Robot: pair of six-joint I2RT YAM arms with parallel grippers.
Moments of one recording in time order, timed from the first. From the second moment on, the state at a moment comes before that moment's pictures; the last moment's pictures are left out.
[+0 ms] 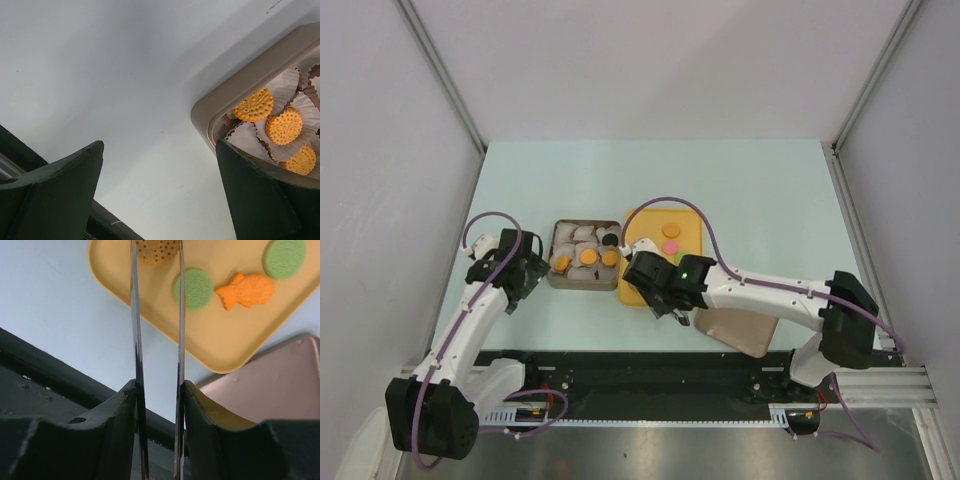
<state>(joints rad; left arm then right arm) -0.12 0.98 0.73 -0.87 -0.40 -0.99 1.17 1.60 1.27 -0.80 0.33 0.44</state>
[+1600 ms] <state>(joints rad) -0.12 1.09 0.73 -0.84 -0.39 -0.98 1.09 1.75 1.53 -0.65 0.11 0.27</state>
